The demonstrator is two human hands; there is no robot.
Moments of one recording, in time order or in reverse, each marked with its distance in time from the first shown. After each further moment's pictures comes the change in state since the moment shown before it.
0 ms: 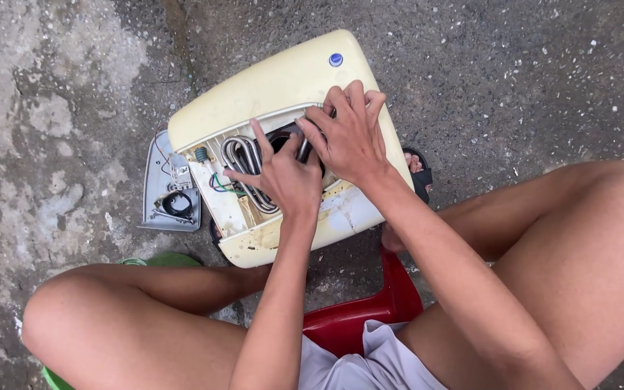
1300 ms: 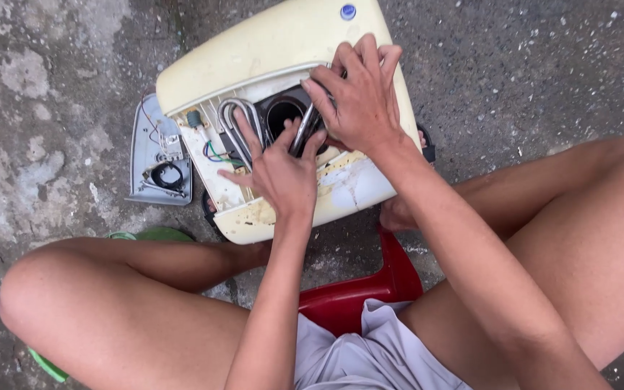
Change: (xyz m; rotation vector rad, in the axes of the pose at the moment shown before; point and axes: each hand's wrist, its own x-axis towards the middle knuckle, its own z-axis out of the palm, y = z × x) left_hand -0.025 -0.003 -0.035 0.031 -0.063 -0.050; right_hand 0.008 -0.001 -0.010 -0.053 0.018 -0.109
